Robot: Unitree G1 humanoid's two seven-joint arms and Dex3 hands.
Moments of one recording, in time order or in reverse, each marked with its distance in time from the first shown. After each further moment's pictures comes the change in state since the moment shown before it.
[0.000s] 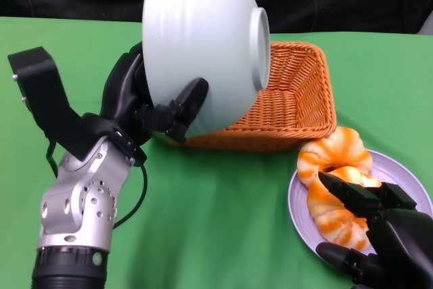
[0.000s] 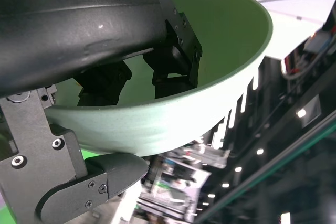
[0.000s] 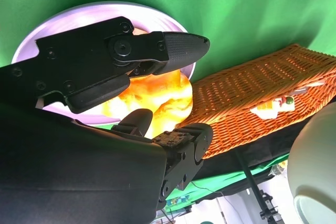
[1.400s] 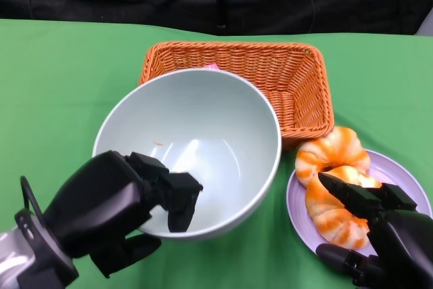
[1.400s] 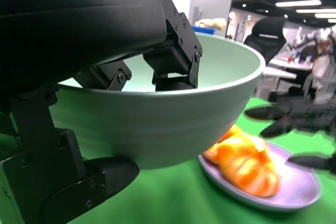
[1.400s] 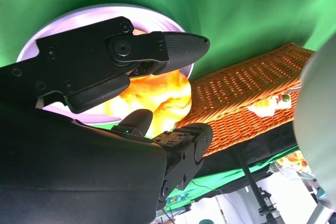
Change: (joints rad) left arm 0.447 0.462 -0.176 -0.252 1.164 -0.988 0.395; right arm 0.011 -0.001 -0.004 -0.014 0.012 -0.005 0.005
